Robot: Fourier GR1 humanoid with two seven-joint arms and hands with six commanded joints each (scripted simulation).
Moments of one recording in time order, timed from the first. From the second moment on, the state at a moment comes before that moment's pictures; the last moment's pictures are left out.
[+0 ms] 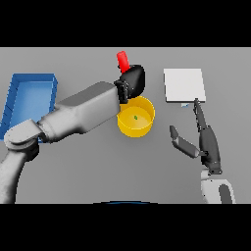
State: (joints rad) left arm -1.34 0.19 -1.29 -0.68 -1.17 -0.25 -0.09; right arm 0.10 -0.07 0.11 -1.72 0.26 -0.07 -0.11
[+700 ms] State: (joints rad) left arm -1.66 0.28 -1.27 -0.49 -1.08 -0.17 -0.12; right arm 0.09 -0.05 0.12 -1.71 0.26 -0.06 -0.13
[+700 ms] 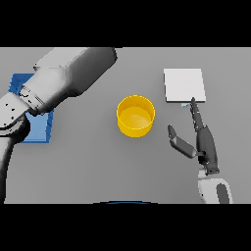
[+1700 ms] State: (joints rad) left arm -1.40 0.61 -0.48 -0.06 -0.04 0.15 0.21; right arm 0.06 -0.07 0.11 -1.67 0.19 0.00 -0.16
